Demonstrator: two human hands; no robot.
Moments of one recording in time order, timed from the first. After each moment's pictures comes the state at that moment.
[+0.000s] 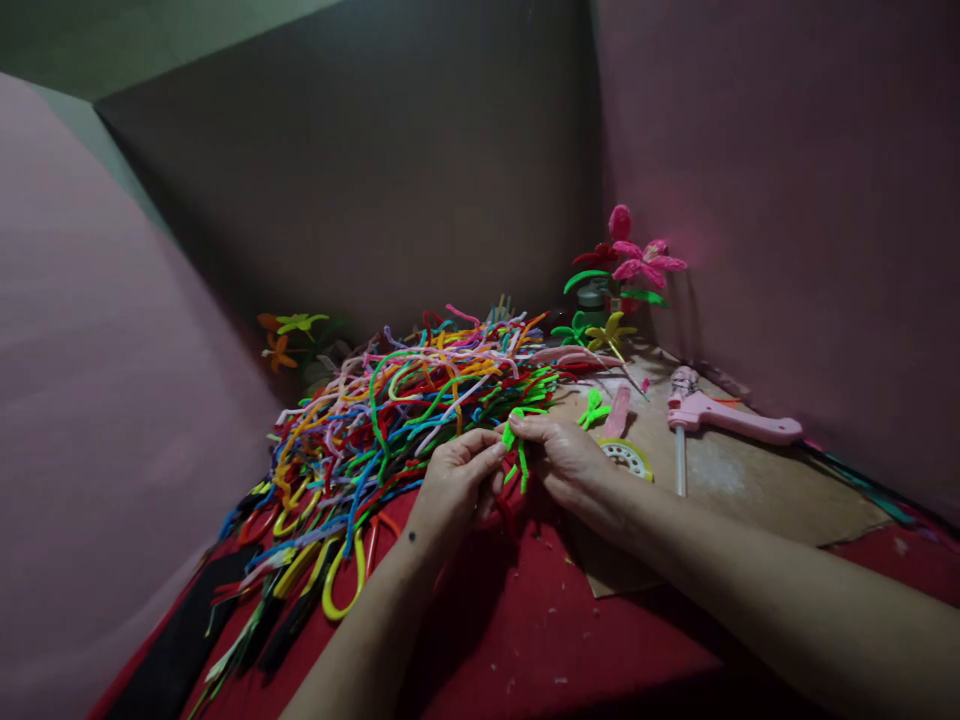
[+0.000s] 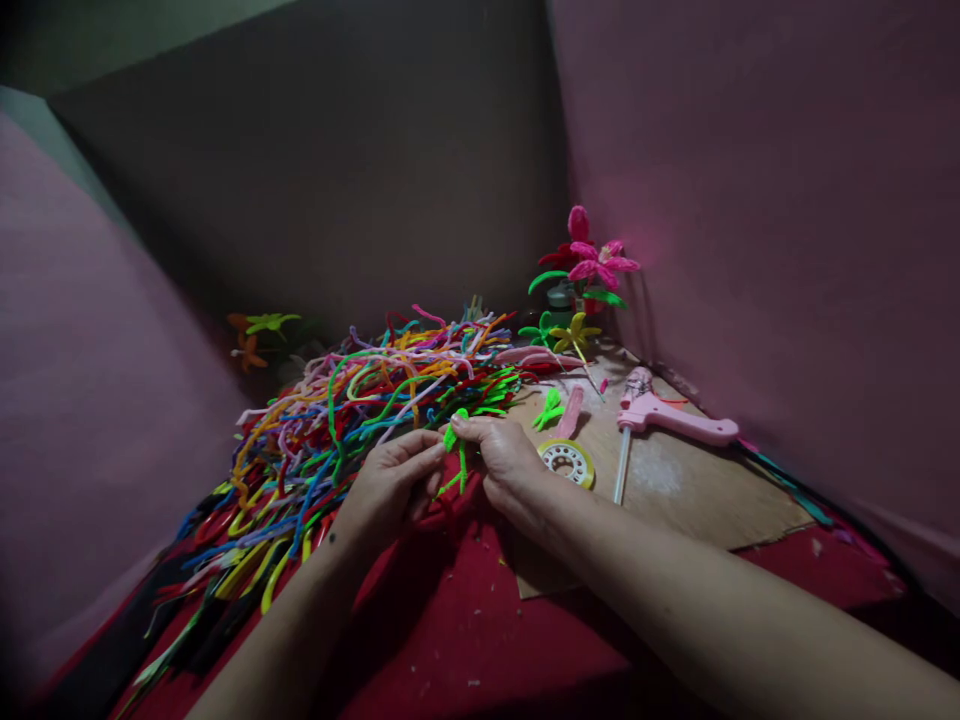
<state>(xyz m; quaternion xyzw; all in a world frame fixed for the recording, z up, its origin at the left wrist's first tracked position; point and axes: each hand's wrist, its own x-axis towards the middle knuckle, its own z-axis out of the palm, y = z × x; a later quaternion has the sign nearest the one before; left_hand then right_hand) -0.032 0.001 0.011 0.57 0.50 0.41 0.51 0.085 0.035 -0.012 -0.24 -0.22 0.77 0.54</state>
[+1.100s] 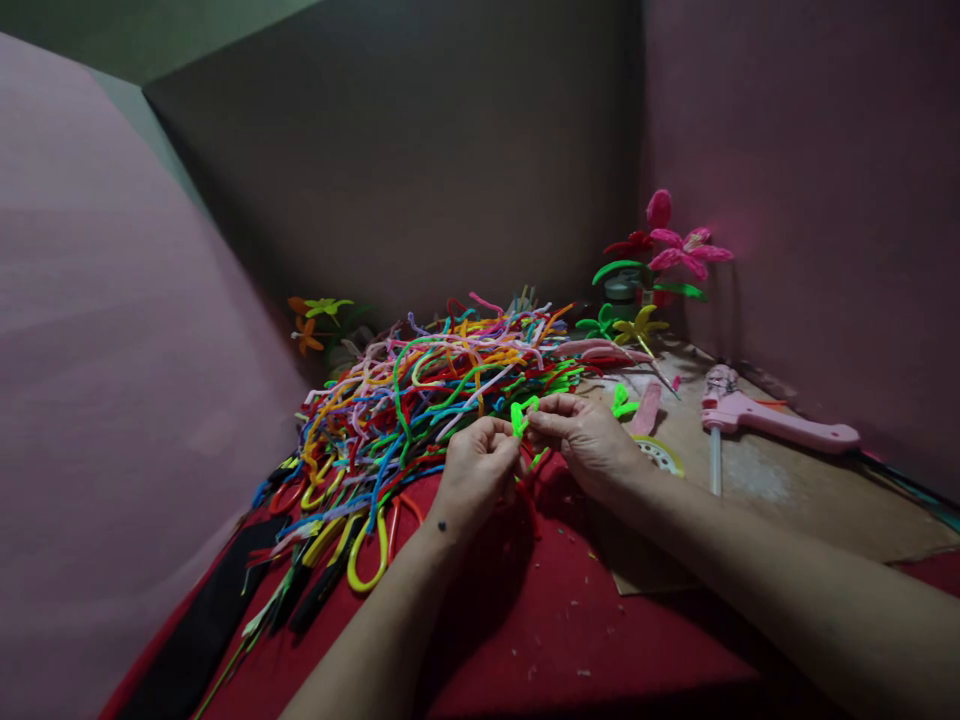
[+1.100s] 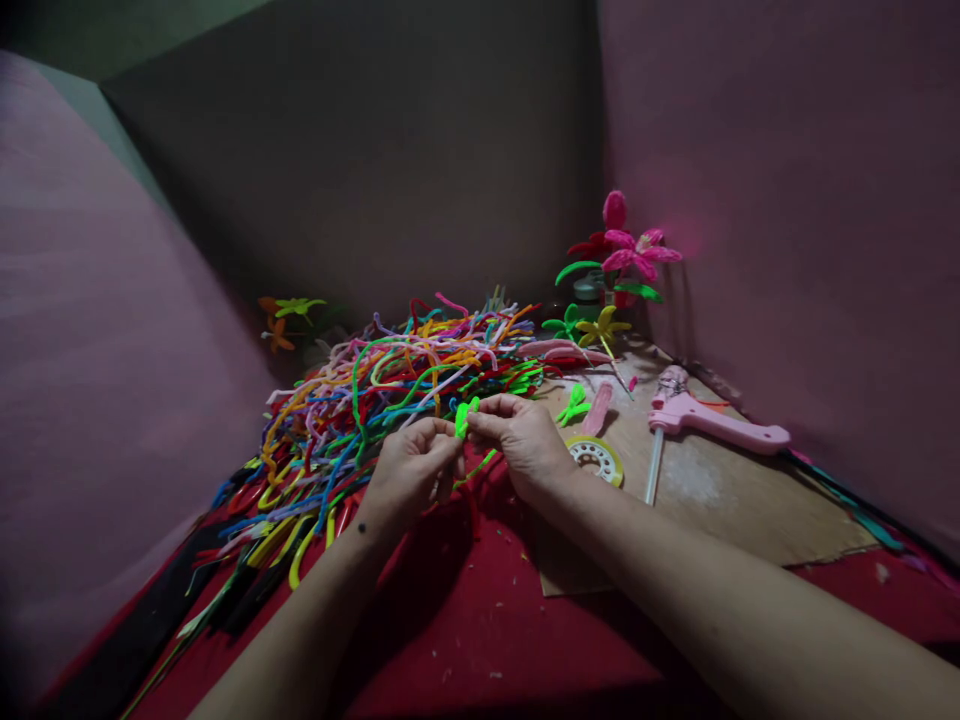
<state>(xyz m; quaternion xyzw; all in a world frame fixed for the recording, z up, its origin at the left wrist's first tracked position) -0.032 0.002 0.010 0.58 0.54 0.44 0.43 0.090 0.038 -0.018 -0.25 -0.37 0.68 0.58</state>
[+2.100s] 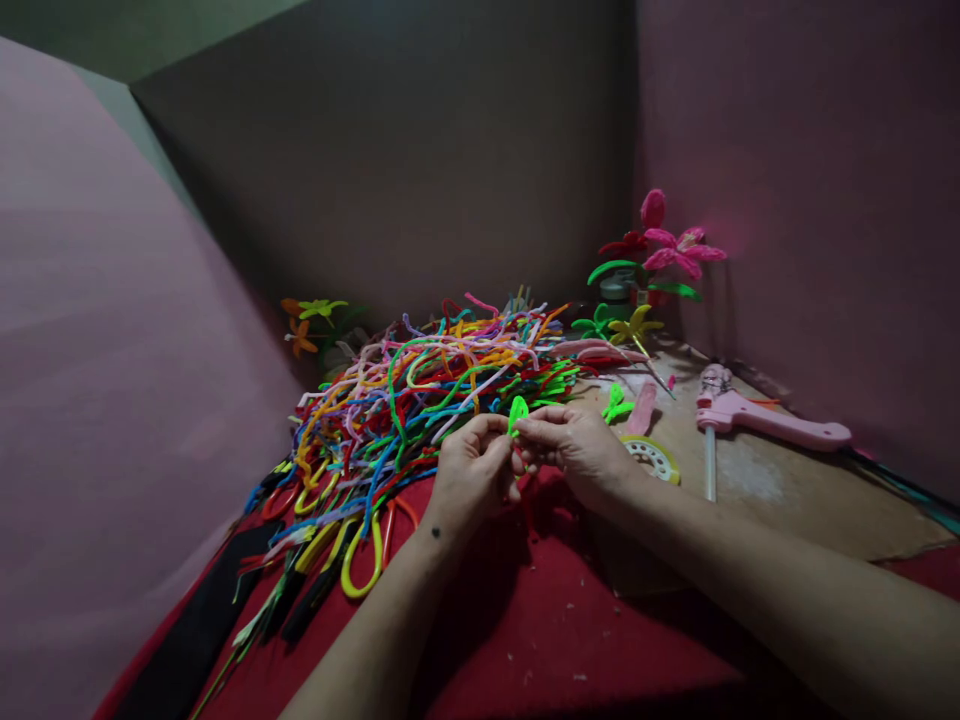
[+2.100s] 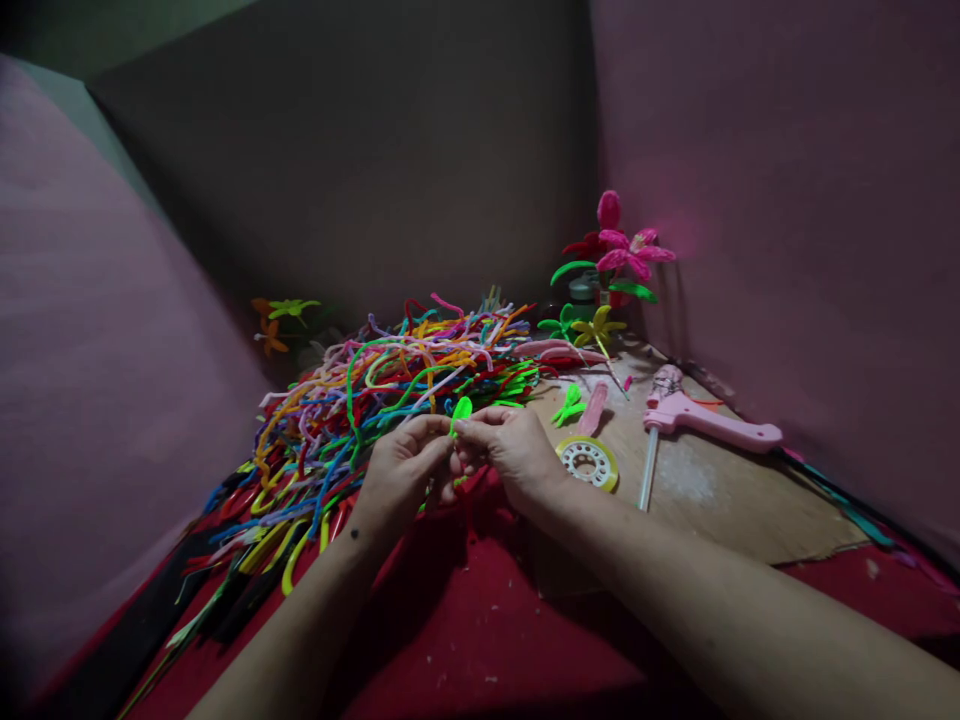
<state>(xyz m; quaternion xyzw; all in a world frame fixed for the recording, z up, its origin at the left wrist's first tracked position) -0.029 -0.003 0.015 0.57 0.53 0.45 0.44 0.091 0.028 -0.013 -0.26 -0.44 0.69 0.52</state>
